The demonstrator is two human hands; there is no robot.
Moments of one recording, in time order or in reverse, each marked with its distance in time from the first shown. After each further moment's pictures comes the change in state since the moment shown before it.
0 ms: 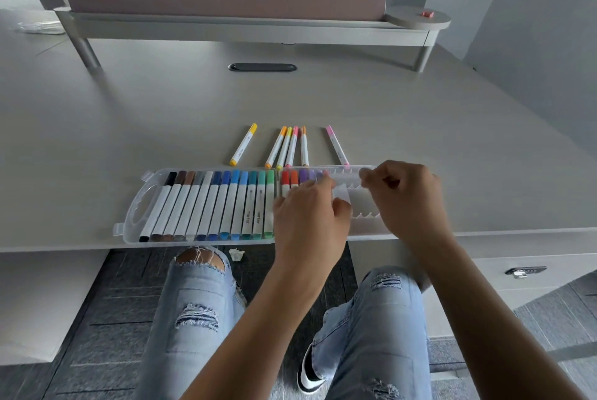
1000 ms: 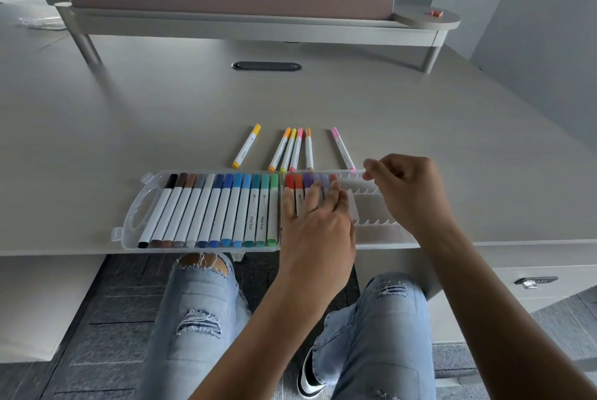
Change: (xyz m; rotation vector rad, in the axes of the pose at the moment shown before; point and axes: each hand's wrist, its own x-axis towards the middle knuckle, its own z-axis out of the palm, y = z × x) left_hand -0.002 -0.018 0.014 0.399 -0.213 0.212; right_hand 0.029 0.004 0.012 0.179 -0.060 0.028
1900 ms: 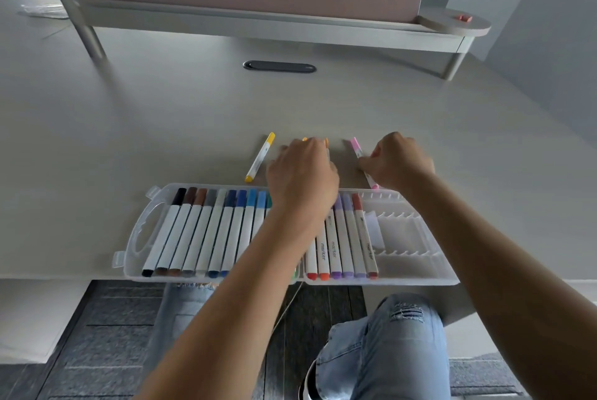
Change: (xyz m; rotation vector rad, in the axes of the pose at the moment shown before) left_hand 0.102 -0.052 -0.038 -0.137 0.162 -0.333; right_hand 0.118 0.006 0.057 -0.665 -0.190 0.091
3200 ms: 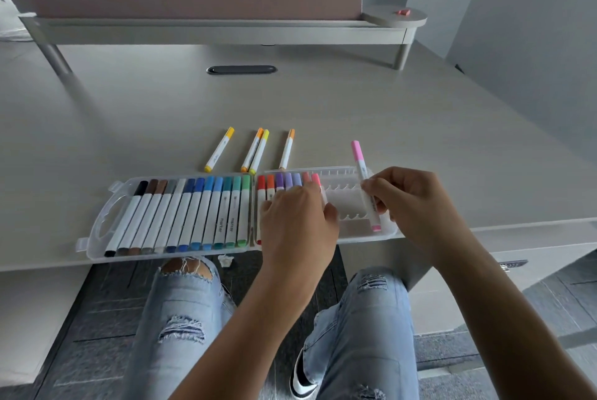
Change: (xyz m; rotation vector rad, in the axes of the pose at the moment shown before) left_hand -0.116 0.041 0.015 -0.094 -0.007 0.131; right_hand -0.167 0.068 -0.053 0.874 0.009 -0.038
